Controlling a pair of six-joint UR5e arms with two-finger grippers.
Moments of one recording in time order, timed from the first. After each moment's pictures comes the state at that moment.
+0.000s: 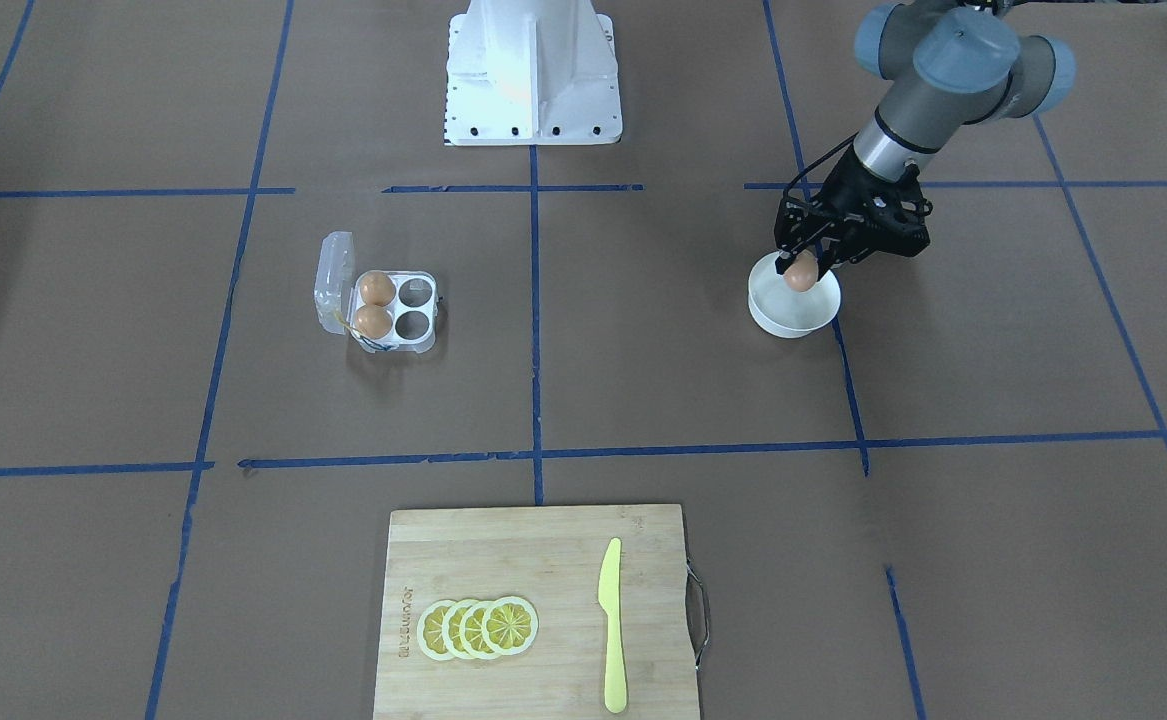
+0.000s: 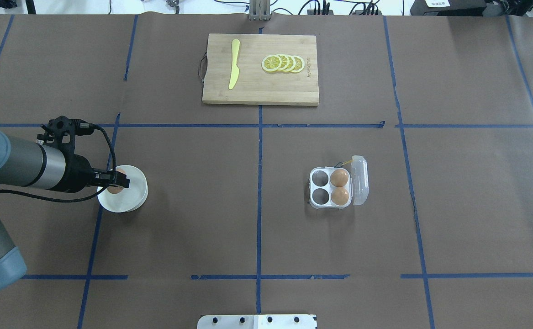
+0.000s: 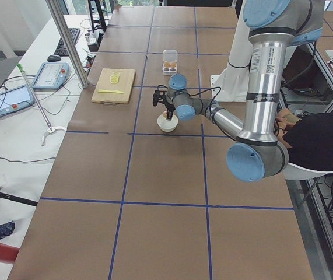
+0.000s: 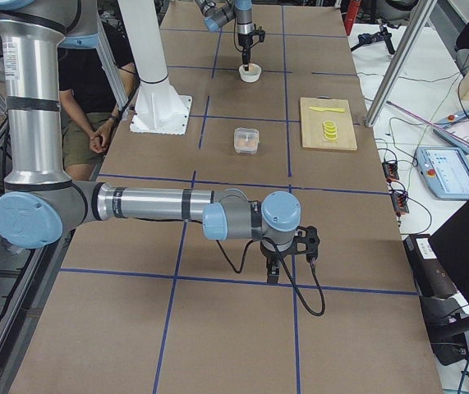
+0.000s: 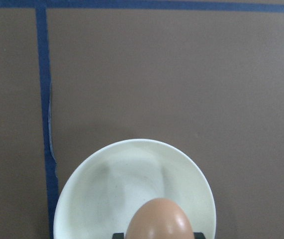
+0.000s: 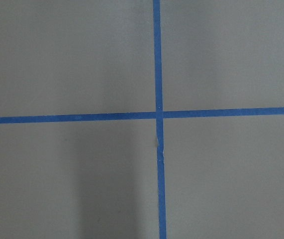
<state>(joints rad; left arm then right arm) -0.66 -1.65 -1.94 -2.14 -1.96 -1.12 1.56 -1.58 1.60 -1.49 2.40 0.12</state>
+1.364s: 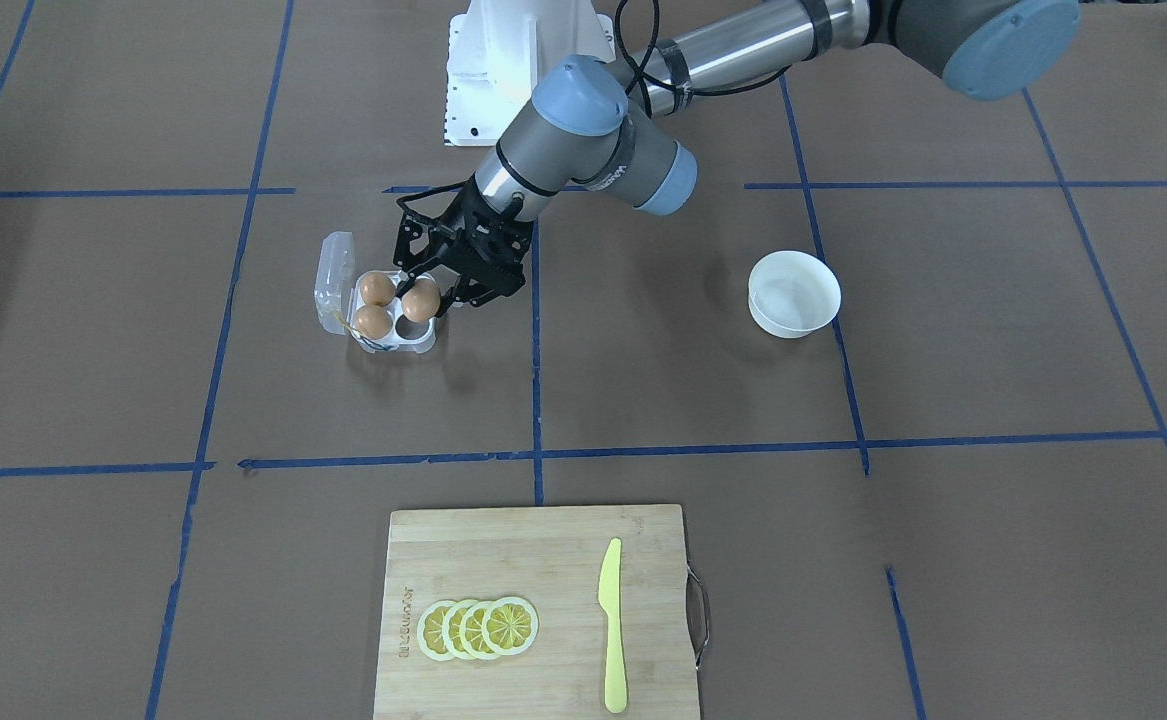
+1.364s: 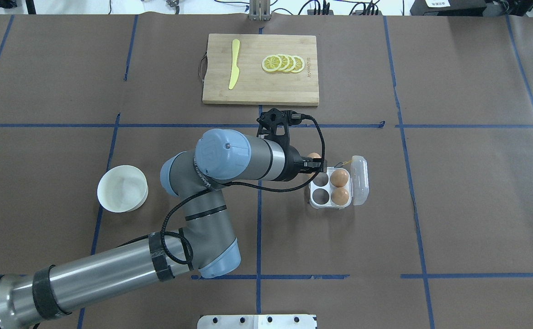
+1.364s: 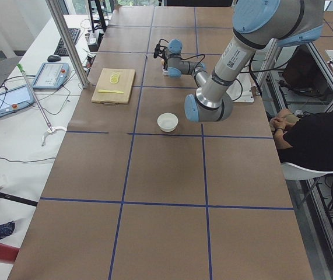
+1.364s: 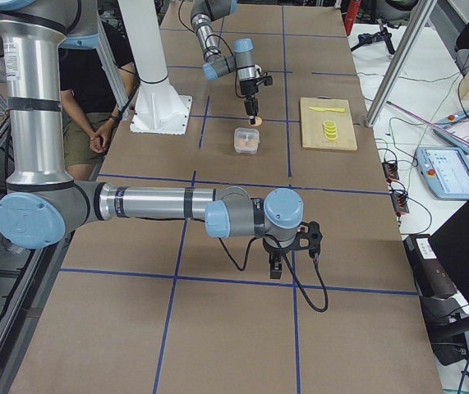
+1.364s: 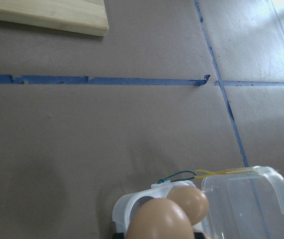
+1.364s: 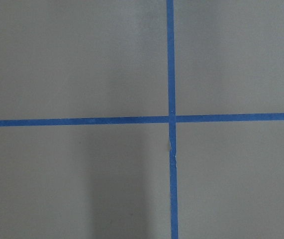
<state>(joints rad) -0.42 -2.47 -1.26 -2.44 -1.75 -1.26 1.56 -1.57 1.60 -1.49 2.43 0.12</state>
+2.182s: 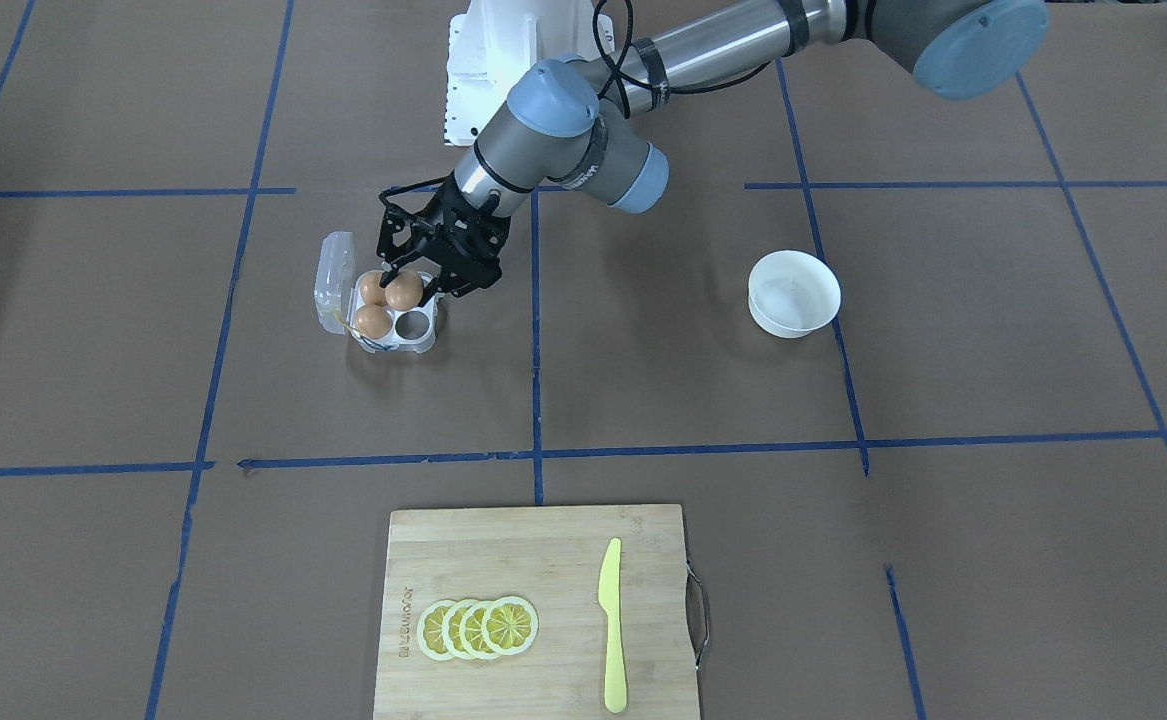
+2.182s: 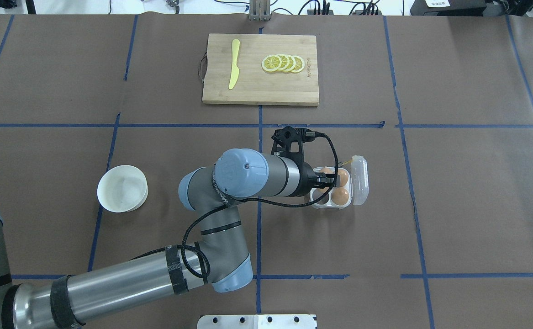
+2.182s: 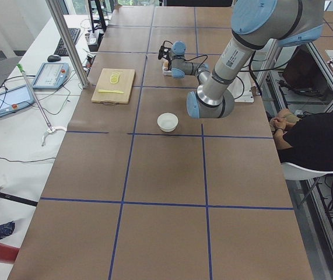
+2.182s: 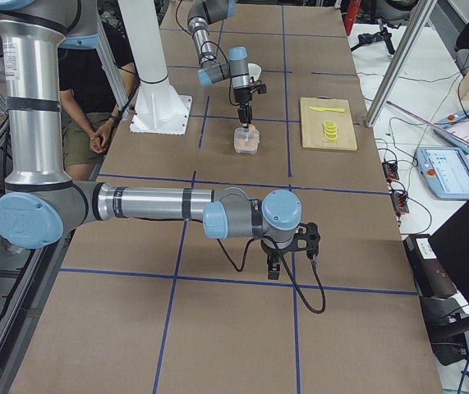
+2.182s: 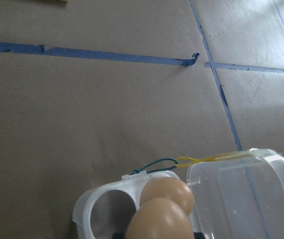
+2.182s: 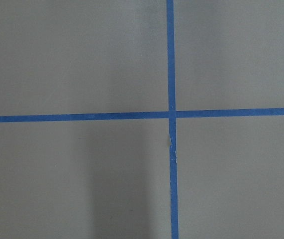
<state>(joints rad) -0.38 -2.49 -1.23 -2.47 -1.73 -1.31 1.56 -1.58 1.60 -1.49 2.43 0.12</state>
